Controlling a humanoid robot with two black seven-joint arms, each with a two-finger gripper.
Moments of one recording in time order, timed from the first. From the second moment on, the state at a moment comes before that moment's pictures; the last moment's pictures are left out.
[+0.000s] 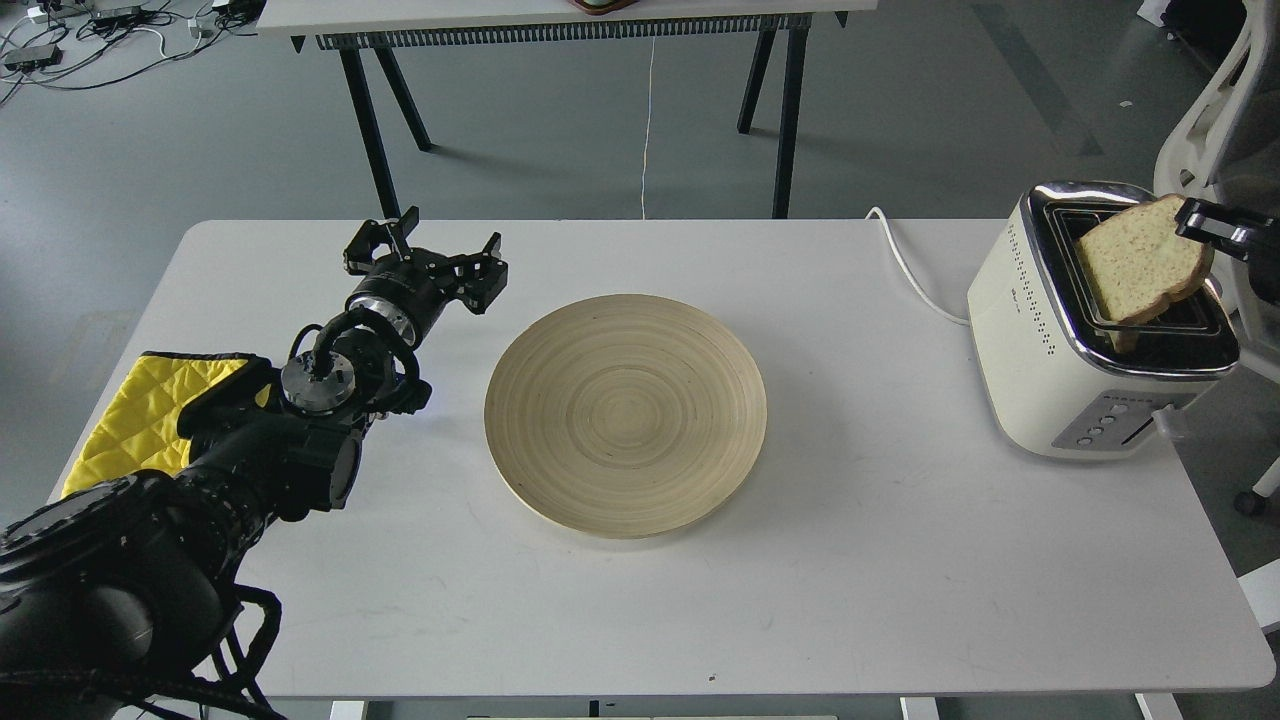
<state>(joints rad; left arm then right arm) -0.87 -0.01 -0.55 -0.18 -1.03 -0.49 0.15 1.85 -0.88 -1.19 1.38 -0.46 -0.36 0.13</state>
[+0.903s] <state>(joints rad) -0.87 -0.01 -0.55 -0.19 -1.03 -0.49 0.15 1.56 -0.84 -0.39 1.35 0.01 -0.21 0.24</state>
